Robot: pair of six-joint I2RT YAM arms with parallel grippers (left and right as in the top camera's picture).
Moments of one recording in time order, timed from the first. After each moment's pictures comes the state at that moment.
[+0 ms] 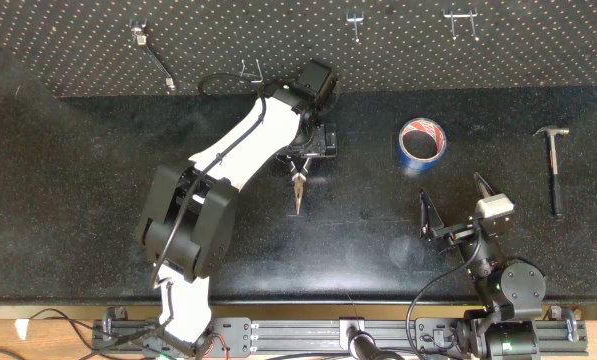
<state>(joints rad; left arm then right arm) -0.49 2.08 1.52 -0.91 -0.03 -0.55 0.04 0.01 0.01 -0.05 -0.26 0.06</state>
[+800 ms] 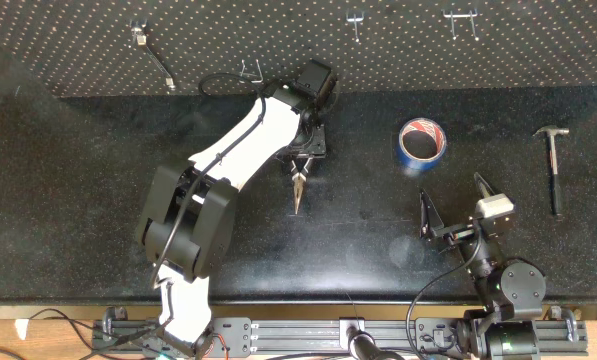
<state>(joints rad) -0.49 2.08 1.52 -0.92 -0.03 -0.54 0.04 0.01 0.01 -0.05 -0.26 0.06</state>
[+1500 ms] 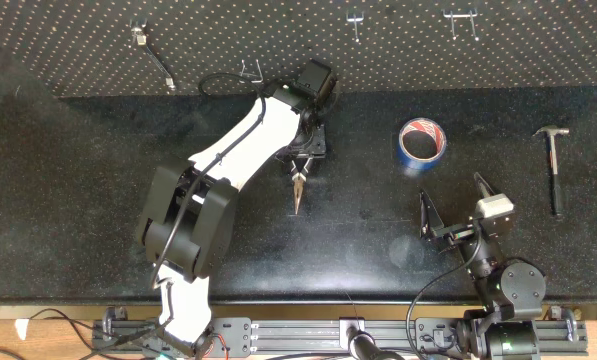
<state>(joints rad) -0.49 2.08 1.52 -0.92 -0.03 -0.54 0.04 0.01 0.01 -0.05 -0.26 0.06</state>
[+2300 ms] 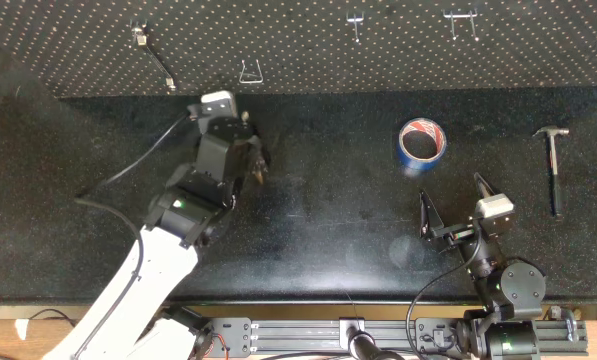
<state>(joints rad) -0.43 1.18 0.85 -0.33 -0.35 -0.54 0.04 0.01 0.01 -0.05 -0.26 0.06</state>
